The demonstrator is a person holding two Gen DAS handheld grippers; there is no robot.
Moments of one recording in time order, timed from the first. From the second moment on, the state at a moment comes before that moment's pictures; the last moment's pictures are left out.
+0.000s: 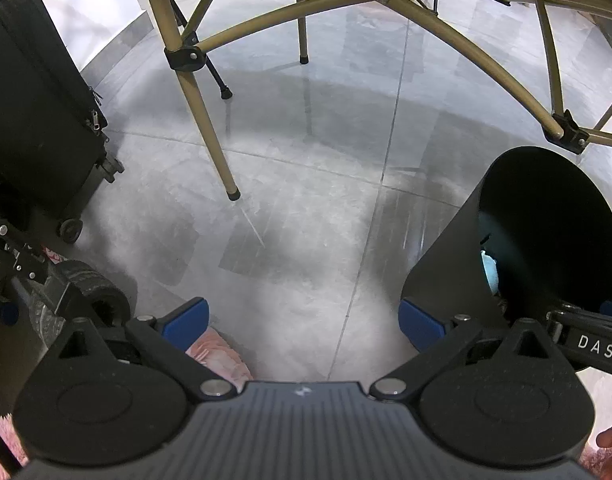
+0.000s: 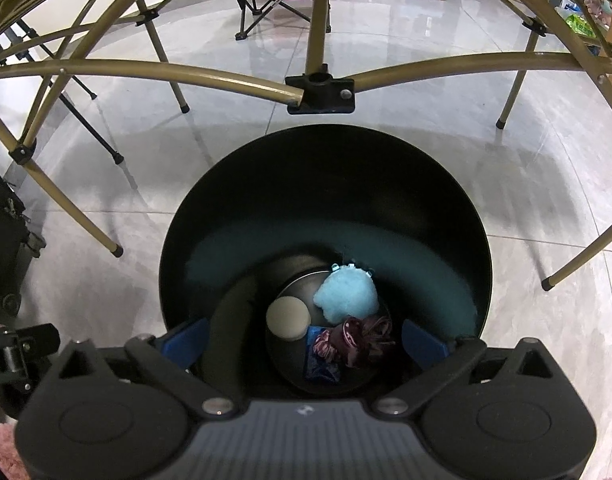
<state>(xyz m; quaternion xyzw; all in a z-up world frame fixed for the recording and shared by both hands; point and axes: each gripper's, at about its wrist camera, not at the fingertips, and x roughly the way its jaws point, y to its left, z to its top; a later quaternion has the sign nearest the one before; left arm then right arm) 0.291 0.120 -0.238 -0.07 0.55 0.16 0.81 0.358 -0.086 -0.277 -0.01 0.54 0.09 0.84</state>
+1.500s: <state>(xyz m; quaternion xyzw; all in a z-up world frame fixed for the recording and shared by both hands) 0.282 0.081 -0.140 -0.08 0.41 0.12 0.90 0.326 -0.128 -0.163 0.04 0.36 0.13 0.92</state>
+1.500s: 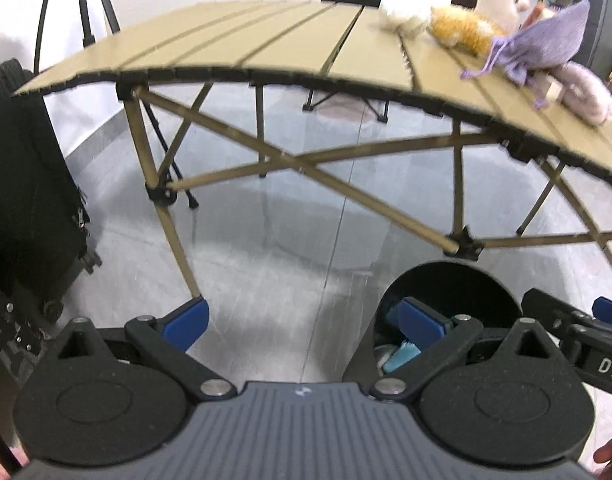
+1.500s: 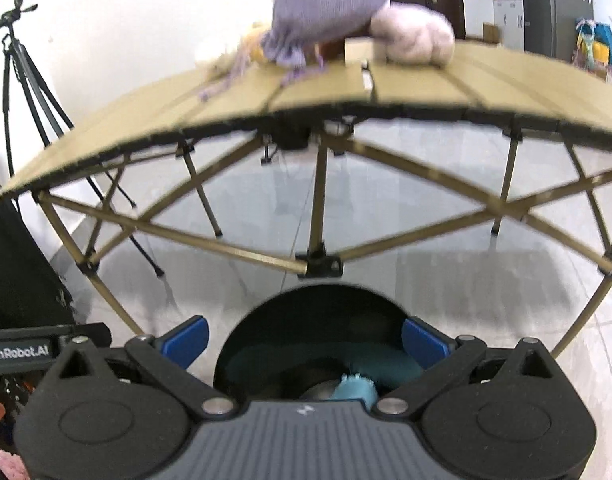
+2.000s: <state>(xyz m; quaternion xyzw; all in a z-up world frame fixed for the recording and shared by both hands) 0.289 0.061 -0.074 -0.08 0.32 0.11 0.94 0.306 -0.152 -0.090 0.00 0.19 0.17 0.97</state>
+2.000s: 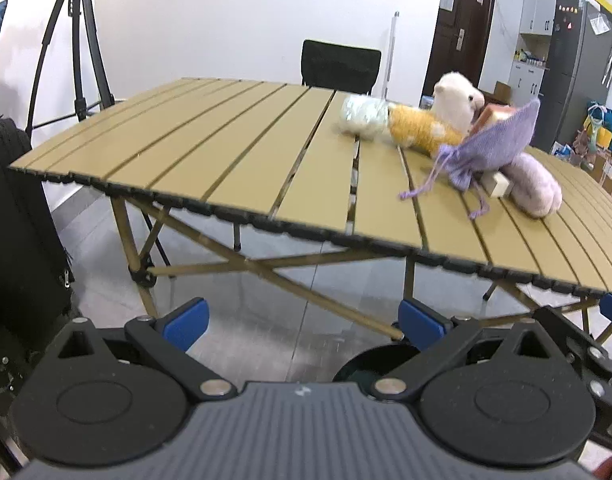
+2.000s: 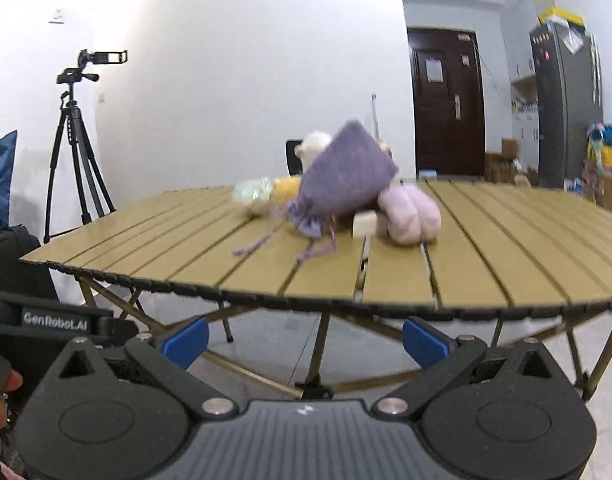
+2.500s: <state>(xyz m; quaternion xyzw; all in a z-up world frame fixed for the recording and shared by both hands) 0.340 0.041 -0.044 -0.06 0.29 0.10 0.95 0.337 -0.193 -0.066 0.02 0.12 0.09 0.99</state>
